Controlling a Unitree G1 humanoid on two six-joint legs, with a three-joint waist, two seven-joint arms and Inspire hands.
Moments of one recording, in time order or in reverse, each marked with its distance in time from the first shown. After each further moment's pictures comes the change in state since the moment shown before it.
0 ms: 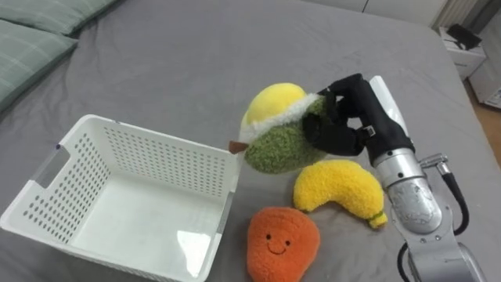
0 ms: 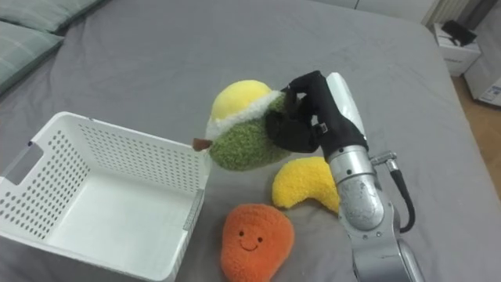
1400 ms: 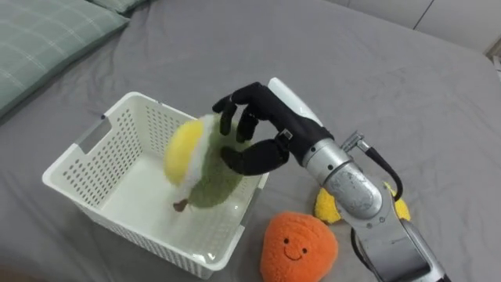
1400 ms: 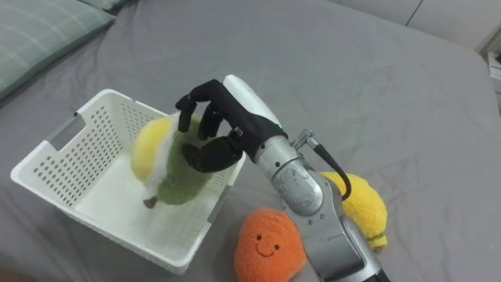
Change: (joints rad) left arm -0.070 0.028 -0.092 -0.018 -0.021 -0.015 -0.041; right arm -0.130 0.046 0.229 0.002 -0.029 0.049 0.176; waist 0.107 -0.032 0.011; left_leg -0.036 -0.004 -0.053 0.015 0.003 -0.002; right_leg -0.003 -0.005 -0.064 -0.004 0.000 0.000
